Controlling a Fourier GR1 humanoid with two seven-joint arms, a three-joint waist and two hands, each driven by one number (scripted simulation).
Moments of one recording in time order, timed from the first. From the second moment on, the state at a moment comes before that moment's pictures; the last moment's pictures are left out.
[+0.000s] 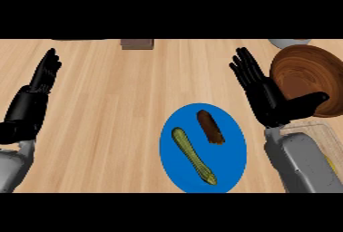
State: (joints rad) left arm -0.26 0.58 -0.20 -1.53 0.17 0.27 -0.14; right arm -0.41 -0.27 0.22 -1.43 -0.40 -0.07 -0.05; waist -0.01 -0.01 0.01
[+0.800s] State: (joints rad) left arm -0.19 0.43 -0.11 -1.54 0.48 0.16 -0.06; right arm -0.56 -0.44 0.51 -1.26 0.43 -0.50 0.35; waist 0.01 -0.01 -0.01
